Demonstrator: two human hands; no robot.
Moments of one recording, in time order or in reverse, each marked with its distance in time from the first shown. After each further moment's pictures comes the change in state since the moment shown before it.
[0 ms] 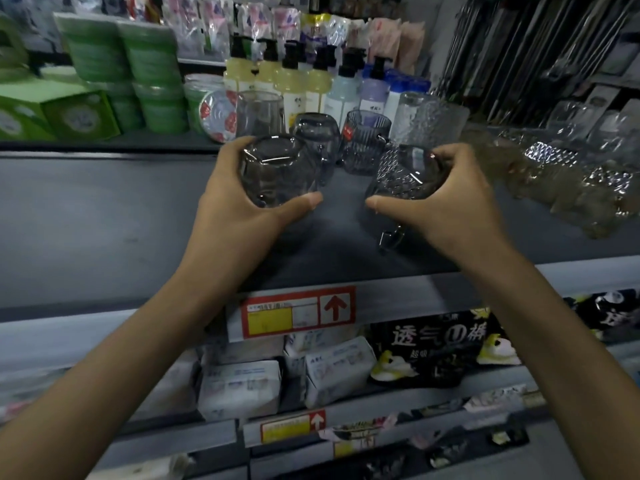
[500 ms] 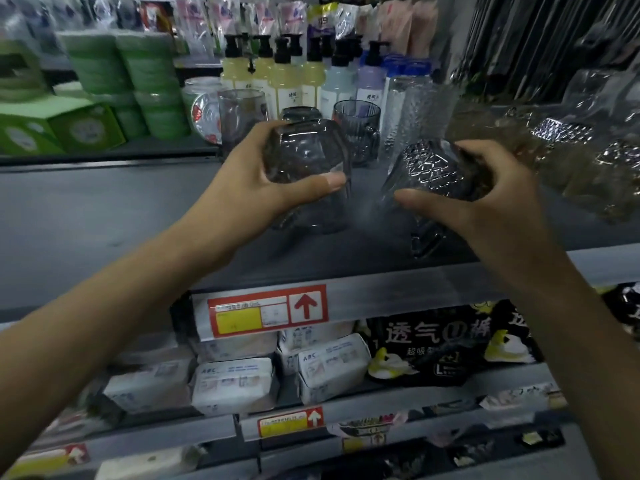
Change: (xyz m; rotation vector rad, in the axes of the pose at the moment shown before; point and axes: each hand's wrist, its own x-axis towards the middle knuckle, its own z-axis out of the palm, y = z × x) left_hand 0.011 0.044 0.028 -0.041 -0.286 -0.076; right_hand -0.016 0.028 -0.043 0.372 -0.068 -0.012
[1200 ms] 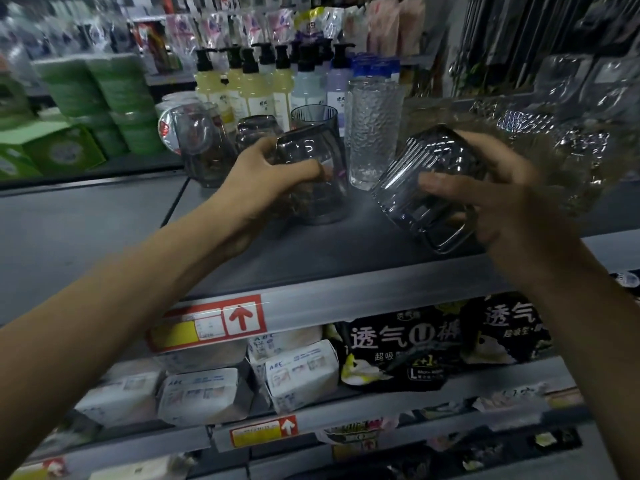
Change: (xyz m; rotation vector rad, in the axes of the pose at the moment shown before) left_hand 0.045 0.004 0.068 -0.228 0.006 -0.178; right_hand 0.016 0.031 -0.065 0.366 -0.153 0.099
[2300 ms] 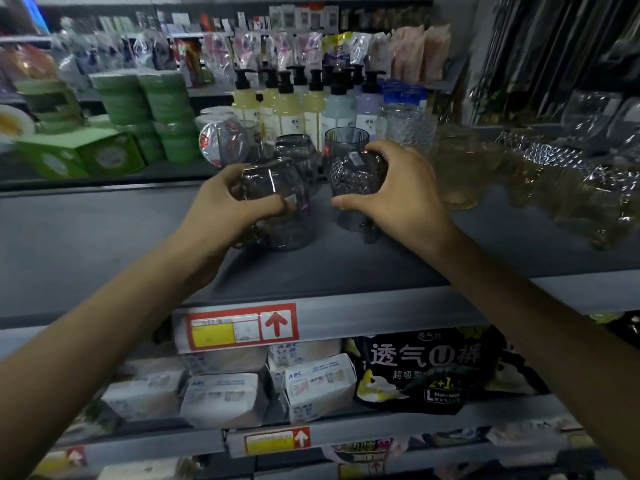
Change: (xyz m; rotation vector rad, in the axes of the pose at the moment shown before) left_hand -0.035 -0.006 -0.064 0.109 0.168 0.060; right_hand 0.071 0.017 0.099 -0.788 0.021 -0.238
